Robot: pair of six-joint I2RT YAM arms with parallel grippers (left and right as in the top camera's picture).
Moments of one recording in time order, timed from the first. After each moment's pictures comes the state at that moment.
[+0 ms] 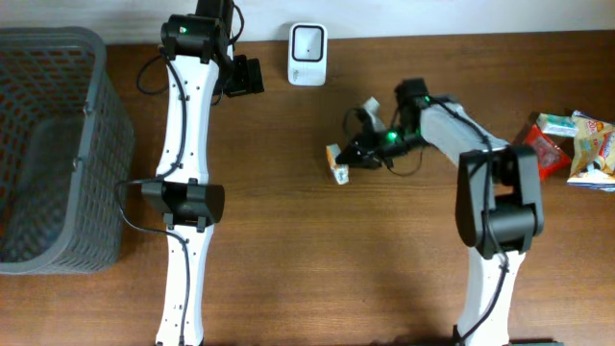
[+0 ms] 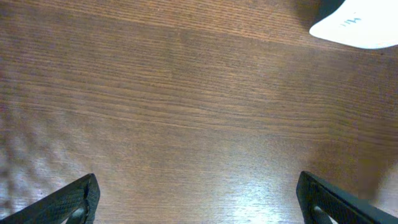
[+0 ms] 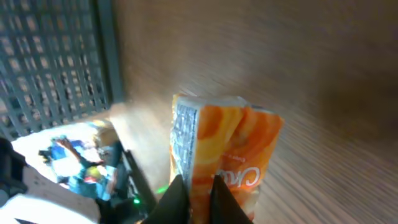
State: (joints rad) left arm -0.16 2.72 3.12 -1.68 0.01 -0.30; right arm 0.09 2.24 1.53 -0.81 -1.03 0.08
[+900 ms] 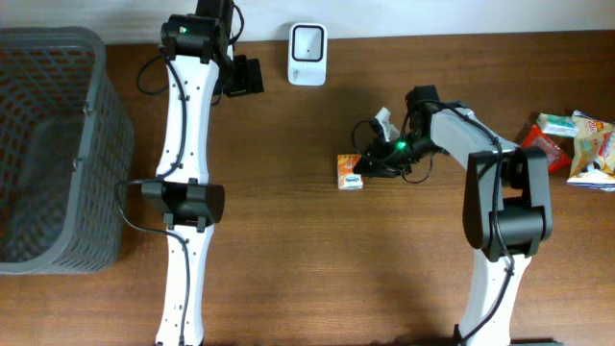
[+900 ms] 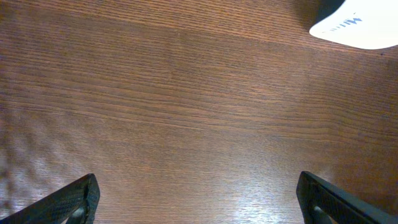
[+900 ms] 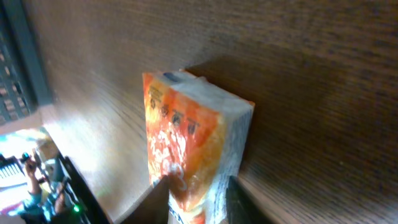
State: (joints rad) left arm -0.16 2.72 3.12 -1.68 0.01 -0.30; right arm 0.08 2.21 1.51 -0.86 -0.78 -0.03
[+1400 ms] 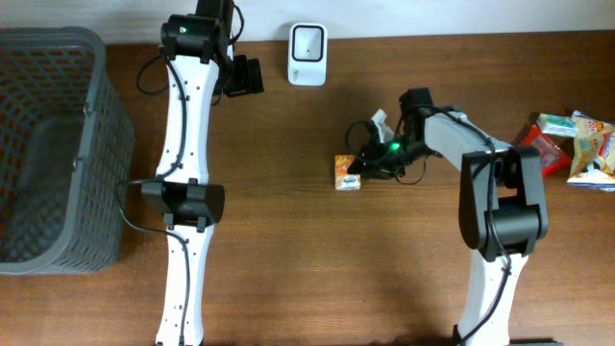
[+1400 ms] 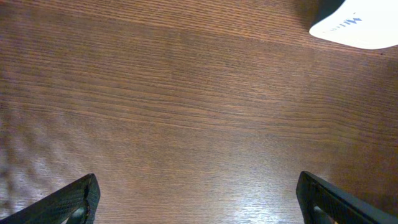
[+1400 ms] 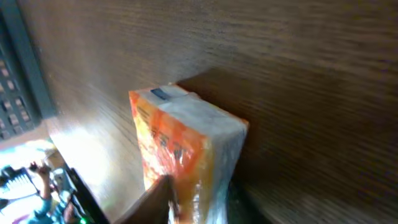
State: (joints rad) left arm -0.16 2.72 3.12 -1.68 0.01 -0.30; right arm 0.11 2.21 1.48 -0.78 -0.79 0.08
